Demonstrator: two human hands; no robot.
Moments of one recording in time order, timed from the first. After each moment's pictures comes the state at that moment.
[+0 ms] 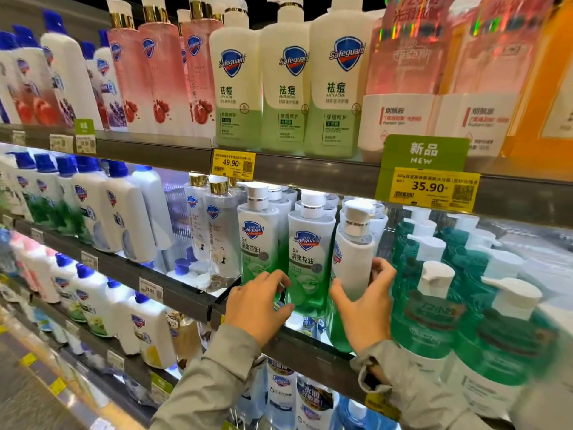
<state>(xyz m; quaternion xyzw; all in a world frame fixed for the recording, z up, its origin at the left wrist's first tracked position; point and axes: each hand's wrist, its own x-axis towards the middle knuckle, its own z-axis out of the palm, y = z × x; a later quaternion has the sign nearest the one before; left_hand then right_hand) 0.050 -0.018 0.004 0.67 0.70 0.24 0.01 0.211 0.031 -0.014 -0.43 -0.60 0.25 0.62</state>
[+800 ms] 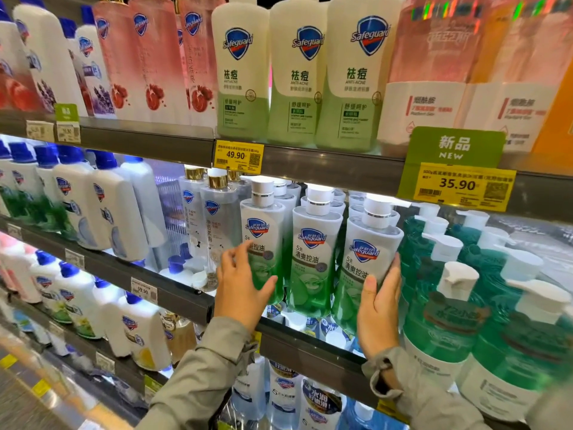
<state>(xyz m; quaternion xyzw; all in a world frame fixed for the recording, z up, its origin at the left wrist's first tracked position) 0.015 0.013 -0.010 0.56 0.70 0.45 0.04 0.206 0.048 -0.036 -0.45 -0.56 0.29 0.63</state>
